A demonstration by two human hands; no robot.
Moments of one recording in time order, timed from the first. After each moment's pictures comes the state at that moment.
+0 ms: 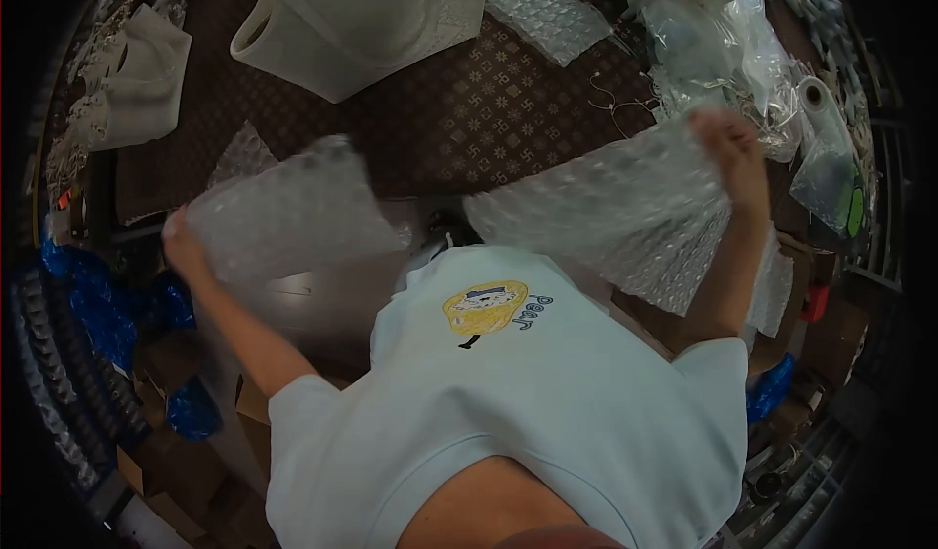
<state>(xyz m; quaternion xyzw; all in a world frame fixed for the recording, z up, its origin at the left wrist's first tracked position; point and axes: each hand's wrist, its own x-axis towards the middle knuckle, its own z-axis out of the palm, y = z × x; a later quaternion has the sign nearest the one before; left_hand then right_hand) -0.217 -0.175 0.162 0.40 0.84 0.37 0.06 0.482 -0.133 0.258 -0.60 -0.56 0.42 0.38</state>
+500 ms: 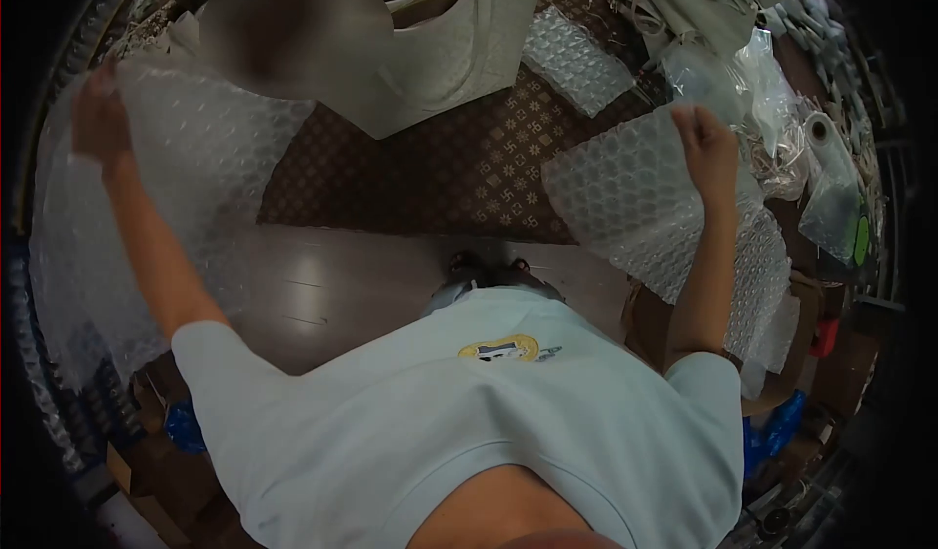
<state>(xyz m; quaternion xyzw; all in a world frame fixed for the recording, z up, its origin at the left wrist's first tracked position) -0.263 -0.001 0.381 0.59 0.56 0.22 -0.54 0.420 -0.088 0.248 -0.69 -0.65 0.03 0.32</state>
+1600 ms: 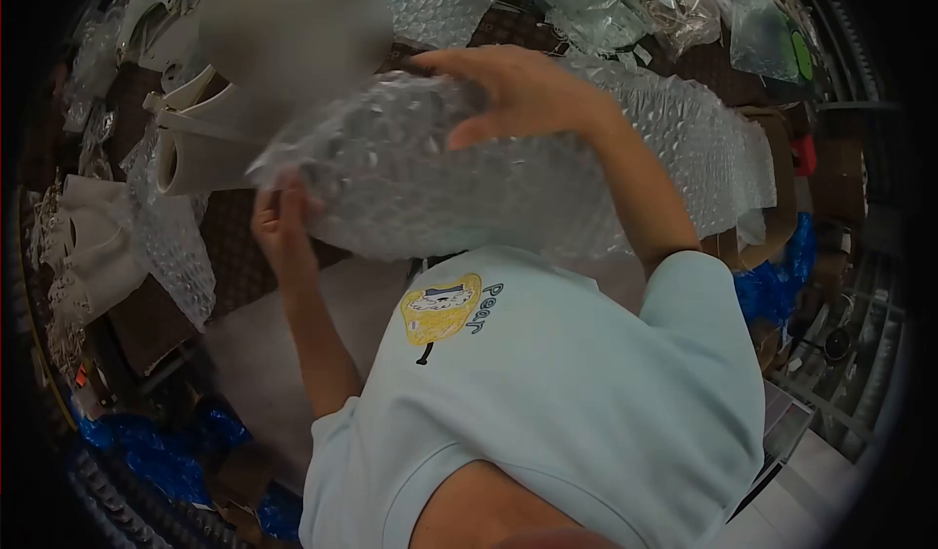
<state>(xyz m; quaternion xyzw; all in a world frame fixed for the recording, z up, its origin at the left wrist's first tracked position) 0.056 -0.101 0.175 0.47 0.48 0.52 0.52 0.364 -0.098 0.248 -0.50 -0.81 0.20 0.22</state>
